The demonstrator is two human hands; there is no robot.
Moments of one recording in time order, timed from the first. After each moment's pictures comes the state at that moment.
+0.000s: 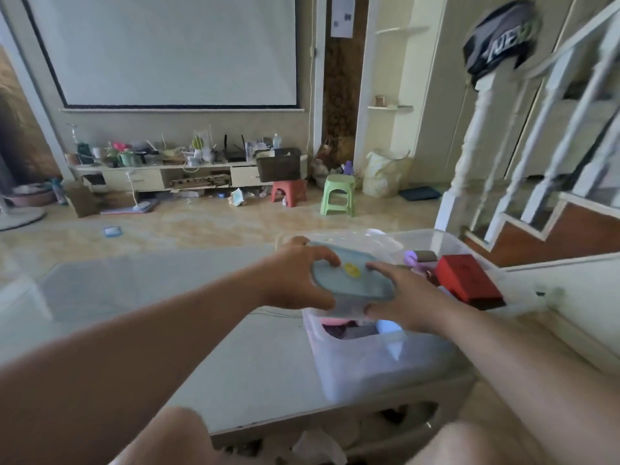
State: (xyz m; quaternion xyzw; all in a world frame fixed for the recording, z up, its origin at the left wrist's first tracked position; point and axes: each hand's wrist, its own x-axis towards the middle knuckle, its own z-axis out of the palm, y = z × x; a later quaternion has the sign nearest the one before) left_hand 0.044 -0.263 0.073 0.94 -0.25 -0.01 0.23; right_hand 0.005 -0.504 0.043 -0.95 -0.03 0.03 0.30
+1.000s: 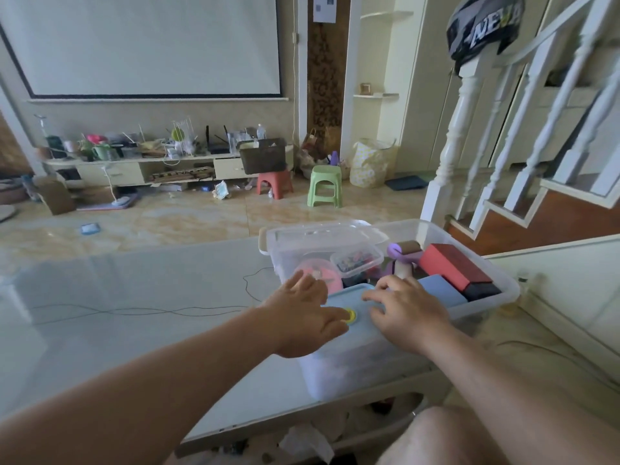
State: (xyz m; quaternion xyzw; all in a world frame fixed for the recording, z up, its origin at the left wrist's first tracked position) left_hand 0.046 -0.308 -0.001 0.92 -0.38 -0.04 -0.09; right_hand 0.023 -0.542 -0.025 -1.00 -0.04 -0.04 0.07
